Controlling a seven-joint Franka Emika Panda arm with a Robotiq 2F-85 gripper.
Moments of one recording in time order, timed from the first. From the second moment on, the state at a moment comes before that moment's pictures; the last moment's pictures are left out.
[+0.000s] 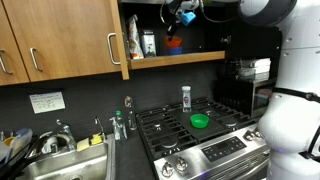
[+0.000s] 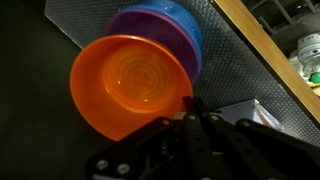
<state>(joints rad) 0.17 0.00 0.02 -1.37 -0.05 2.06 -0.64</state>
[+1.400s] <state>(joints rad) 0.19 -0.16 0.06 -1.40 -0.09 1.88 -0.64</state>
